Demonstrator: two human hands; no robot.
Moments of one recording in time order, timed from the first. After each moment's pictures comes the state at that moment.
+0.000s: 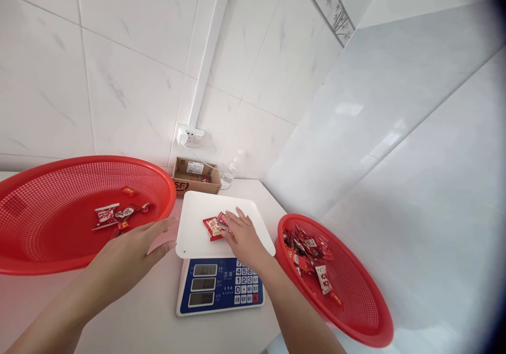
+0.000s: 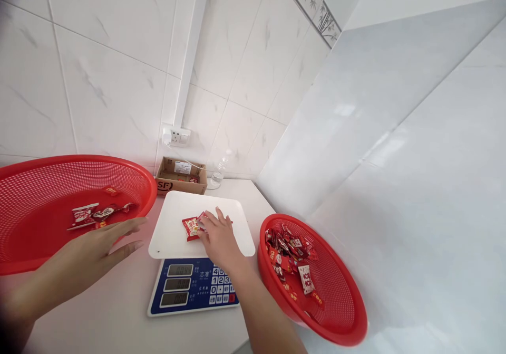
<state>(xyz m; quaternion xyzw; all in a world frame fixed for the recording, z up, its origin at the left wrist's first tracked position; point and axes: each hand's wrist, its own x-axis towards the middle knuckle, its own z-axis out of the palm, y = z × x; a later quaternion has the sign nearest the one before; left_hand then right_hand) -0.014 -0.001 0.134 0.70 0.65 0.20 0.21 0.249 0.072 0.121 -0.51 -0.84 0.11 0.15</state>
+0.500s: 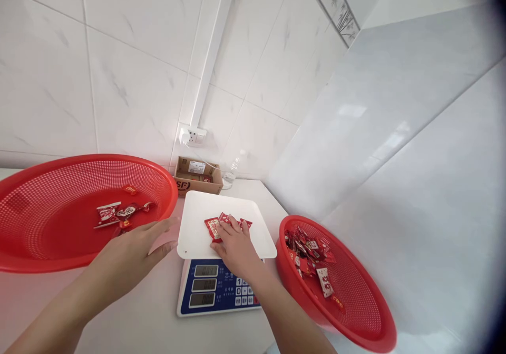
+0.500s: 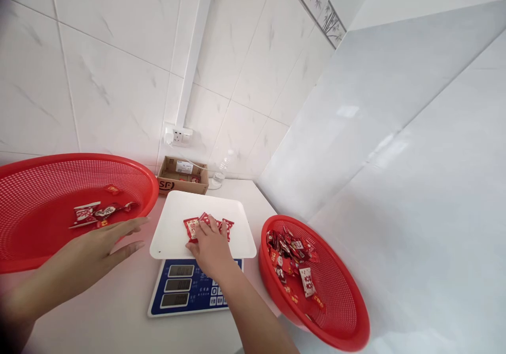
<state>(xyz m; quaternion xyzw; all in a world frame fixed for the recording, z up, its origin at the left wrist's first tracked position) -0.011 -0.002 0.139 0.70 0.66 0.19 0.20 0.229 0.057 0.112 -0.51 -0.85 0.07 0.06</state>
